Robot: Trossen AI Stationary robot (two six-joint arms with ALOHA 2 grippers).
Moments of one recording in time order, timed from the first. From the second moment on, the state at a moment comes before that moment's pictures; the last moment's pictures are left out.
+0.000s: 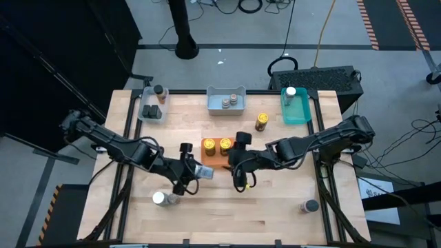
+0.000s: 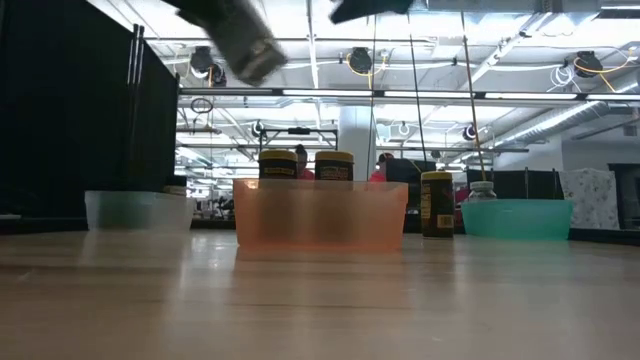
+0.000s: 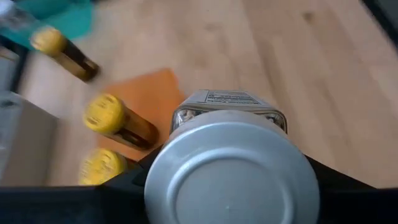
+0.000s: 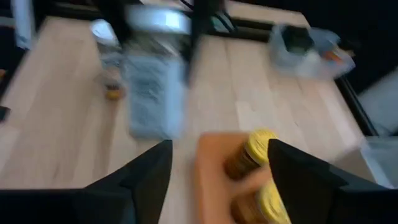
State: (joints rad) left arm -0.41 1.35 1.07 -0.51 -0.33 -0.02; right arm 0.31 1.61 1.40 -0.46 0.40 0.12
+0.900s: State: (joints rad) left arm -0.30 1.45 1.08 -0.29 -0.45 0.03; right arm 0.25 1.72 1.40 -0.41 0.34 0.11
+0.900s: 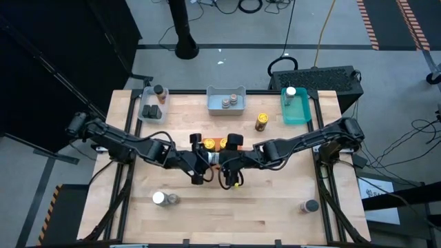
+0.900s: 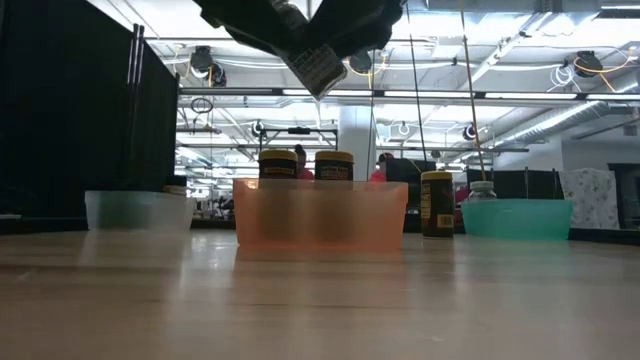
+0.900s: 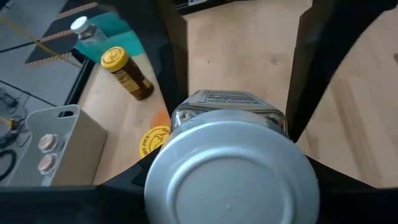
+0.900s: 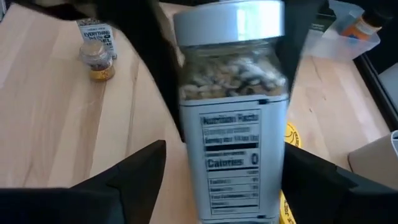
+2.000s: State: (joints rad) left arm -0.31 1.43 1.07 -0.28 -0.39 0.12; right arm 0.40 1.45 1.08 -0.35 0.57 0.28
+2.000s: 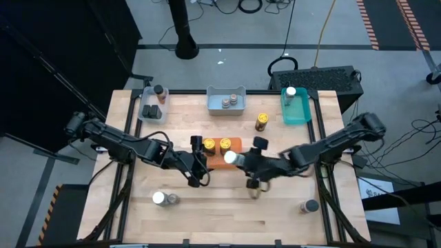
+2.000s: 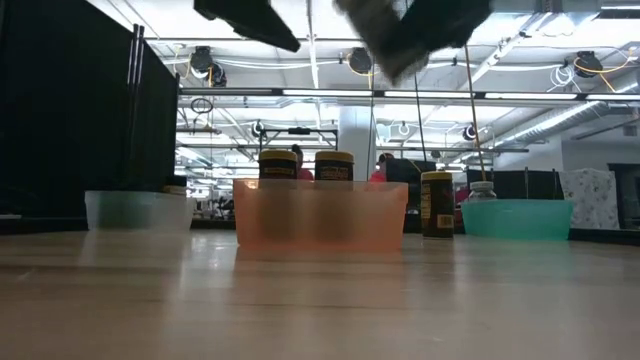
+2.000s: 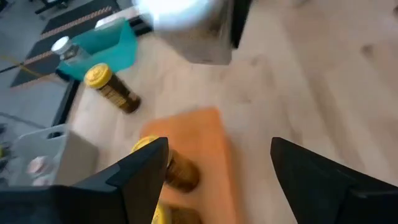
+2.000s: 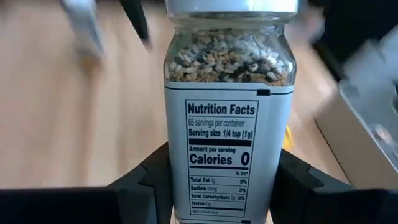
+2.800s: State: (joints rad) left arm -0.30 1.64 0.95 0.60 -0.15 0.20; right arm 0.54 1.49 0.60 0.91 0.60 -0.13
